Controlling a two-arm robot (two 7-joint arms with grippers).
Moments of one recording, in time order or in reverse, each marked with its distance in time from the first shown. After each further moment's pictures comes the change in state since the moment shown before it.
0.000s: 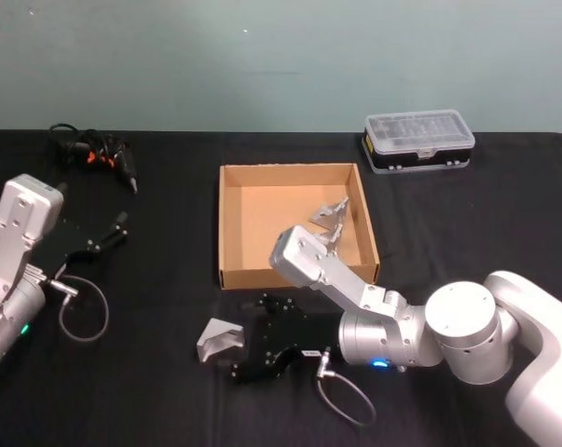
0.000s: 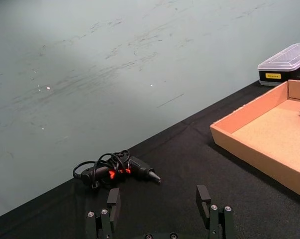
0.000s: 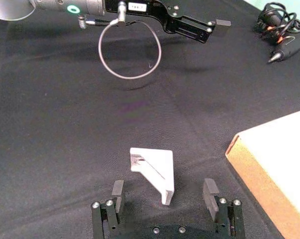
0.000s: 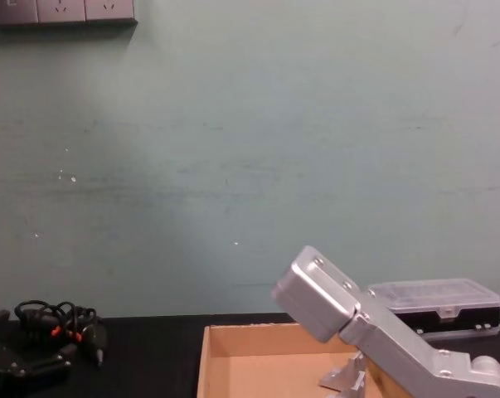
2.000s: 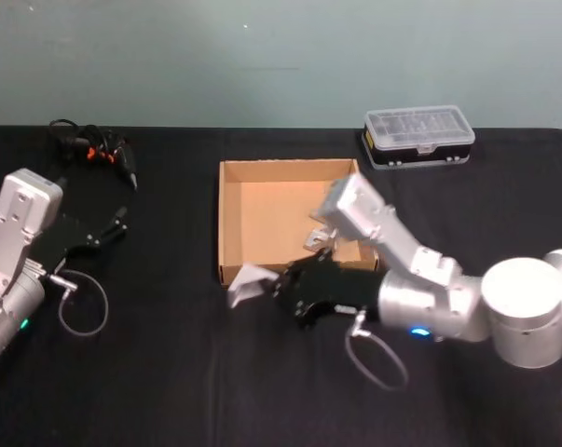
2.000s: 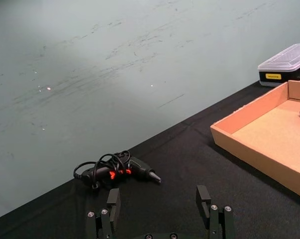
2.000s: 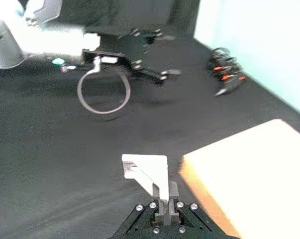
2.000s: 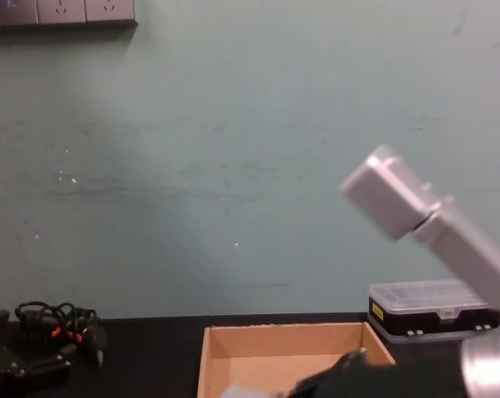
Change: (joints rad) left arm 0.000 0.000 0.000 0.000 0.000 0.000 0.000; right arm -0.076 0.095 0.123 -0.203 0.046 0.018 -0.074
